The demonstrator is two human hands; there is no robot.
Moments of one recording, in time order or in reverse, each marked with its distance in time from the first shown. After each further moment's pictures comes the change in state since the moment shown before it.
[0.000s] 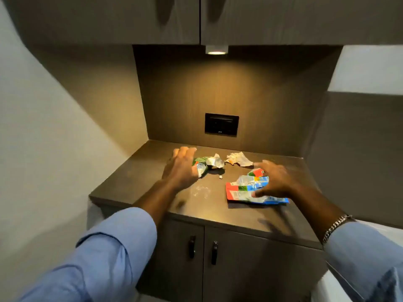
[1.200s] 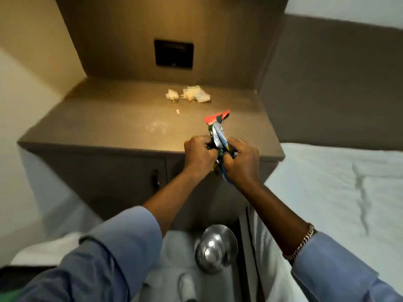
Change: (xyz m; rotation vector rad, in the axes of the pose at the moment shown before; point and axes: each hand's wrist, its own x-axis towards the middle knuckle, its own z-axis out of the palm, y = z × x) left_hand -0.128 0.132 0.079 -0.715 -0.029 -0.110; right_hand -0.174 -0.044 0.073 0.474 0.681 0.017
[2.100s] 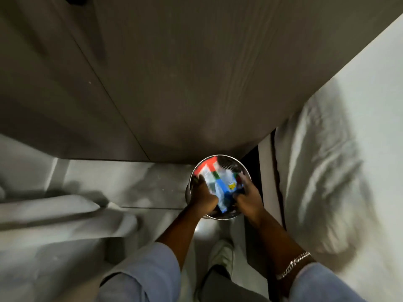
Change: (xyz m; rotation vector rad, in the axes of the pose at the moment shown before) left_hand -0.228 -0.461 0.333 0.160 -0.639 -0.814; right_hand -0.334 0.455 0.214 0.167 -0.443 1.015
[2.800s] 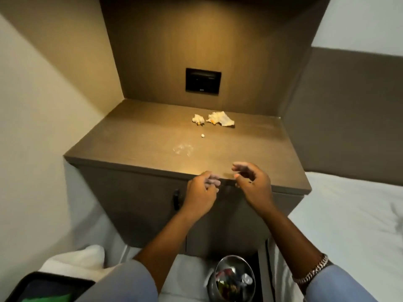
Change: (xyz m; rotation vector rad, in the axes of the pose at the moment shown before) left_hand -0.359 0.273 -0.372 -0.338 0.401 0.697; right_hand -0.275 -0.508 -0.122 0.062 0.035 -0.864
